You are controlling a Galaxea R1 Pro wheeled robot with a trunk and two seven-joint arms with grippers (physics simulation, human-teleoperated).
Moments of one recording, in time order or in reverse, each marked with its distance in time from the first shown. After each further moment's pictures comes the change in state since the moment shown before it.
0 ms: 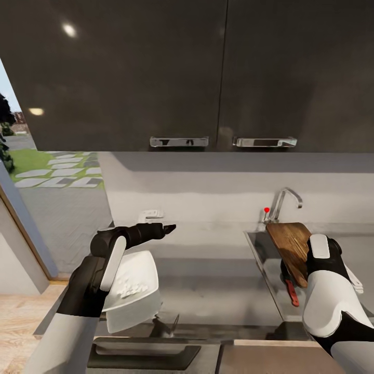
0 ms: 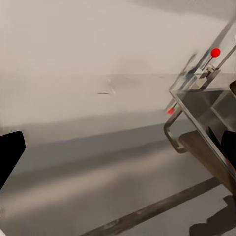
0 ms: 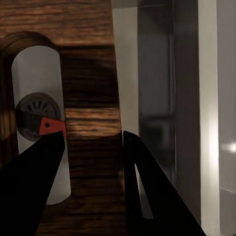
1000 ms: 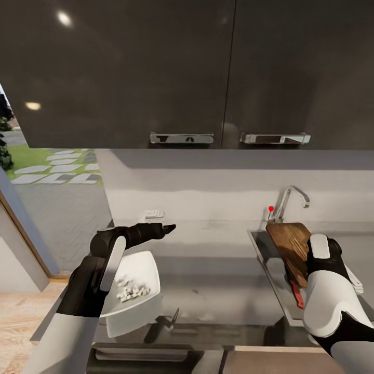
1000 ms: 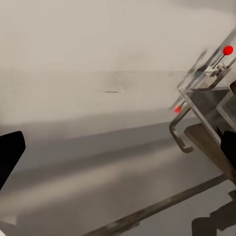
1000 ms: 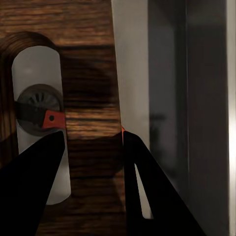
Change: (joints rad) left arm 0.000 0.002 0.000 -0.001 0.000 0.000 0.000; right arm 0.000 0.000 -0.001 0.000 0.001 0.001 0.000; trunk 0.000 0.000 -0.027
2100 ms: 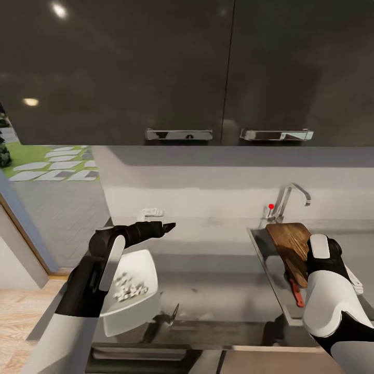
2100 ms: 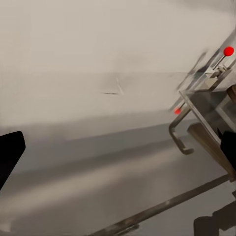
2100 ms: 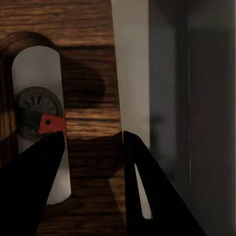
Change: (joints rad) left arm 0.000 0.000 0.000 -0.023 0.000 0.001 0.000; right arm 0.000 0.000 0.000 0.000 0.000 0.002 -0.001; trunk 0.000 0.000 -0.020
